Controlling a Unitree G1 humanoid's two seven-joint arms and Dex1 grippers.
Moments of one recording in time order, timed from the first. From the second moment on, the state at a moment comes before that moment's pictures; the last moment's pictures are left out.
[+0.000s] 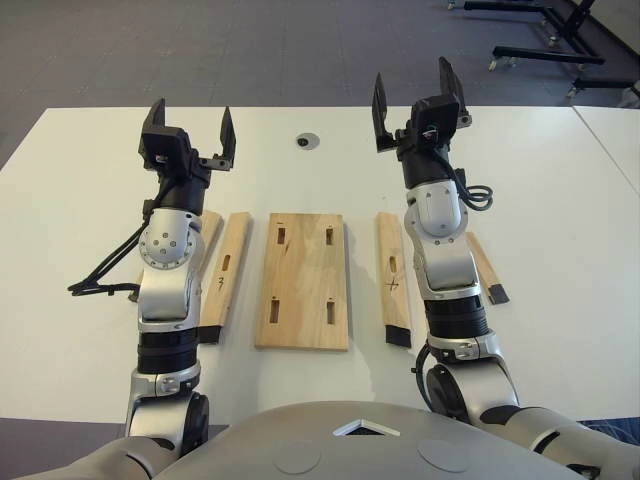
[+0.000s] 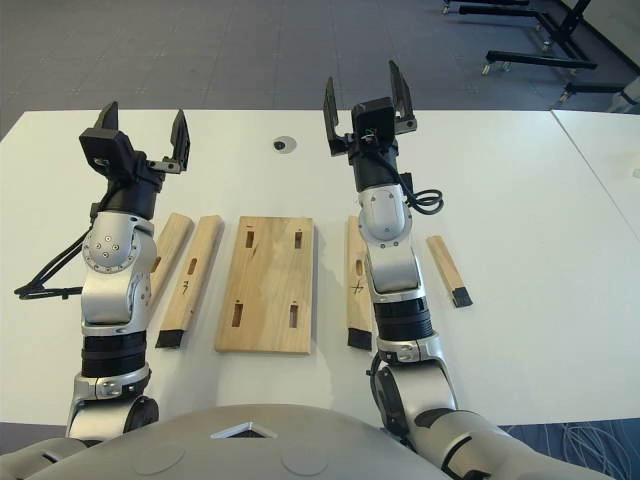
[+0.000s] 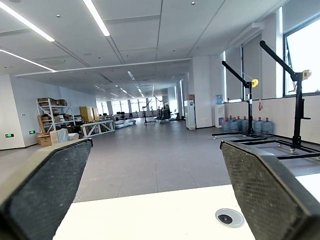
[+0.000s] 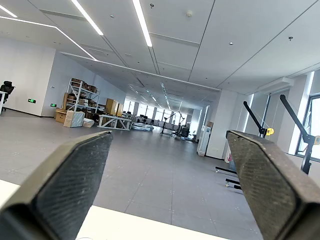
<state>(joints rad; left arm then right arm) -0.19 0.14 0.08 -0.23 -0.02 0.07 -0.06 -0.38 -0.03 0.06 -0.04 -0.18 -0.07 -0.05</state>
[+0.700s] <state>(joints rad) -0.21 0.14 0.08 -0.22 0.01 0.10 -0.03 -0.39 -0.04 0.06 -0.02 -0.18 -0.08 -0.04</state>
